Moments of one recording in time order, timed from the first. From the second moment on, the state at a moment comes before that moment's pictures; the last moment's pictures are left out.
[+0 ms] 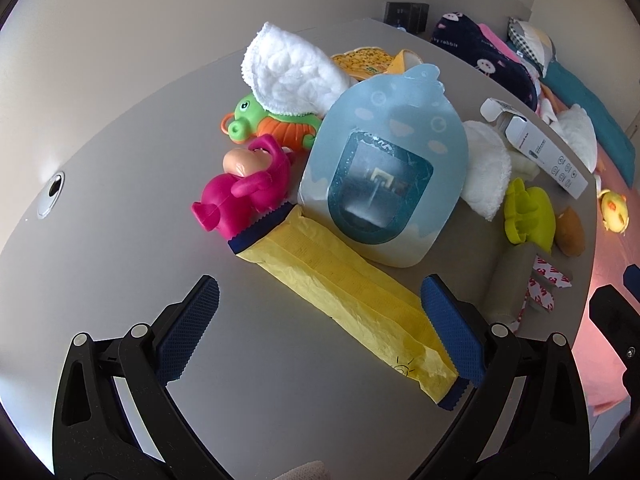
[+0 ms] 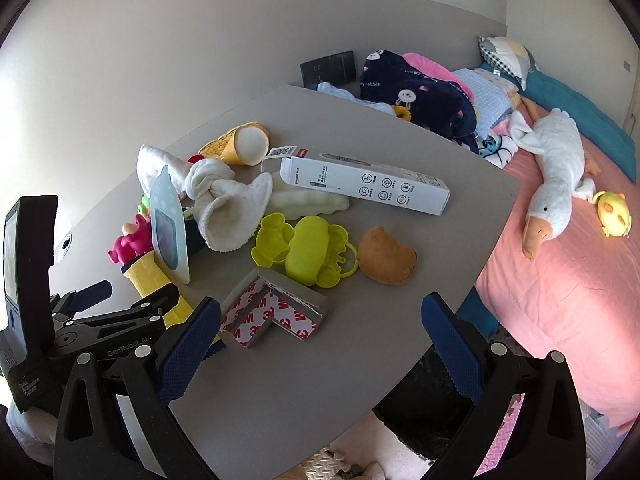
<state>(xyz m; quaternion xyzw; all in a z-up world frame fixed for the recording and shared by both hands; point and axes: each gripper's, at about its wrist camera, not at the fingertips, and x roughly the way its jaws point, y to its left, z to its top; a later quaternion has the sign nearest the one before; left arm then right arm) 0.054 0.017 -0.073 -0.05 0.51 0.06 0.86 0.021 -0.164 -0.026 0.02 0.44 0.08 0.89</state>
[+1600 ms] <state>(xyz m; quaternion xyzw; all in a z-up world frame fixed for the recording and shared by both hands) 0.004 0.044 -0.064 -0.04 0.52 0.03 0.86 0.036 -0.142 -0.056 0.04 0.50 0.12 0.86</state>
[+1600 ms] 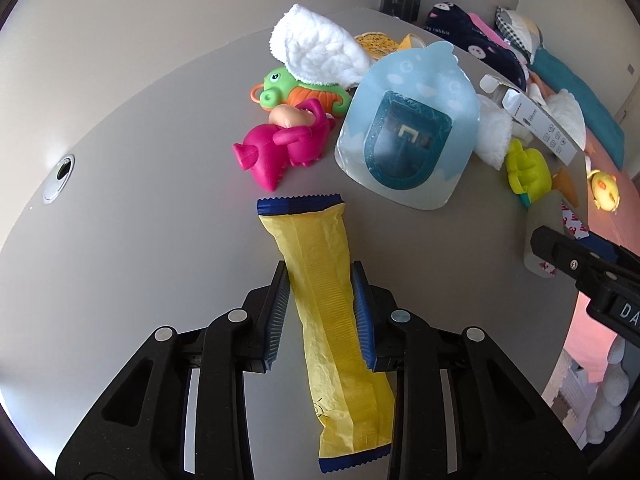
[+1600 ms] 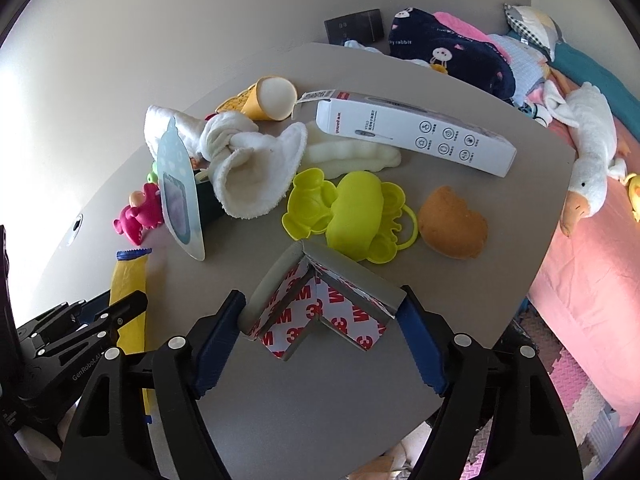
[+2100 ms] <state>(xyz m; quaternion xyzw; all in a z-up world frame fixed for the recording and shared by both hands) -0.010 -0.007 -0.008 -0.02 0.46 -0.01 0.89 0.004 -0.201 -0.009 0.09 0.45 0.10 0.88</state>
